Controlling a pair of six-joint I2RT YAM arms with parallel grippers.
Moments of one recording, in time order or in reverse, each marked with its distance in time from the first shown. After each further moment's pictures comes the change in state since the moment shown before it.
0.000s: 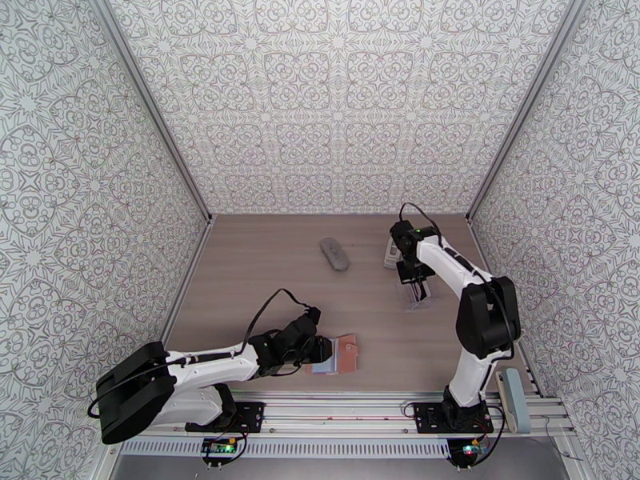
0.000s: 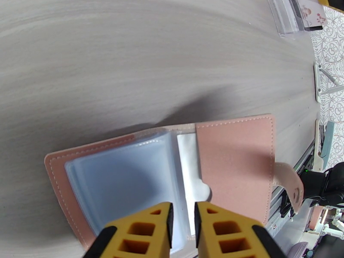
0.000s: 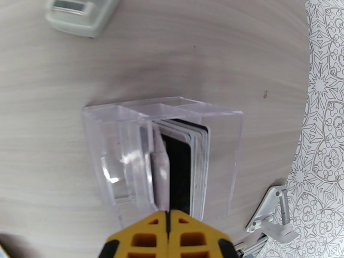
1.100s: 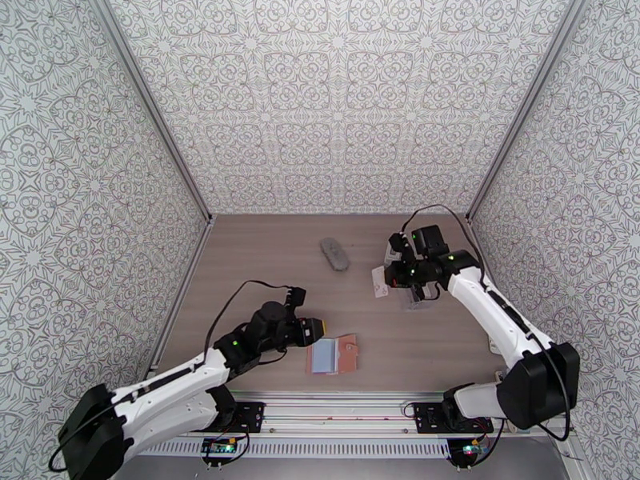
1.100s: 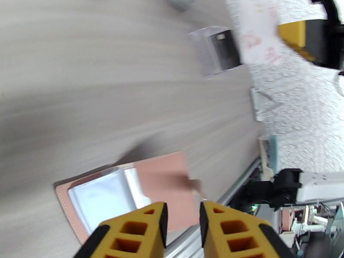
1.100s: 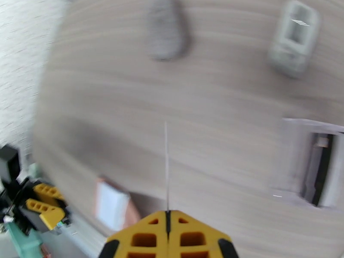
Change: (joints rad) left arm 0.206 -0.344 -0.013 0.006 0.207 0.101; right arm 0.015 -0.449 -0.332 0.351 -0.826 0.059
